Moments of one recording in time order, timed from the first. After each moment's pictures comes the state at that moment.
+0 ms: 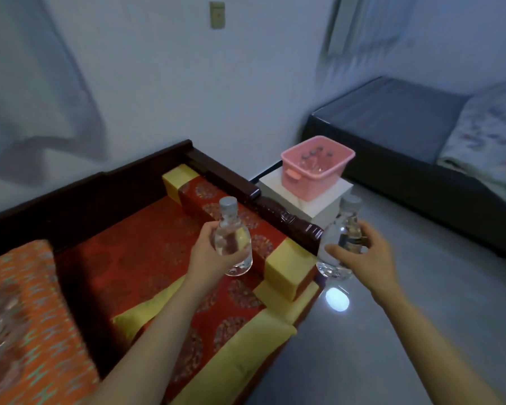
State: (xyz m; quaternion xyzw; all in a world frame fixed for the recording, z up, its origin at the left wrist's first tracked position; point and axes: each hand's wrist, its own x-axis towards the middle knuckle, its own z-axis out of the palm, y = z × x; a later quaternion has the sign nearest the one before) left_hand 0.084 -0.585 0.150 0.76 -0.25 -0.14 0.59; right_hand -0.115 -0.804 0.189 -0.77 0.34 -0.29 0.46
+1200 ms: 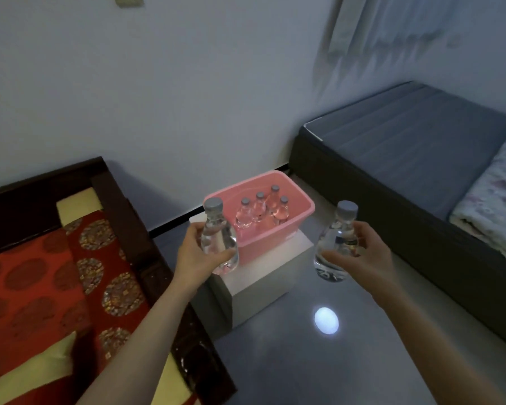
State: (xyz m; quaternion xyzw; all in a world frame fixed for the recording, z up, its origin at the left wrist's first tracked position) left_hand 0.194 -1.131 0.120 0.79 -0.12 -0.11 0.60; right_hand 0.017 -1.388 0.169 -0.81 0.29 -0.19 0.48
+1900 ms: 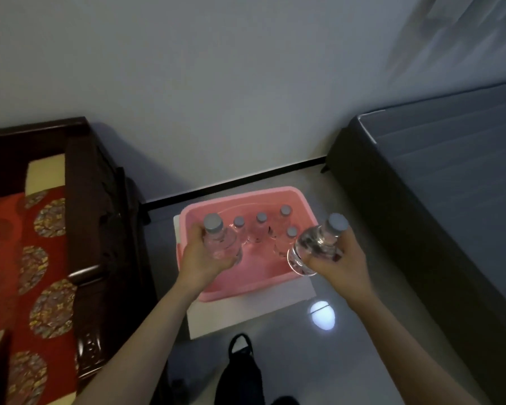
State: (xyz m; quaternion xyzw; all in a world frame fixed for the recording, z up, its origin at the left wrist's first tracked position) left_hand 0.328 -1.314 0.040 0.80 0.01 -0.09 0.59; right_hand 0.241 -1.558 0.096 -0.80 0.18 -0.09 0.57
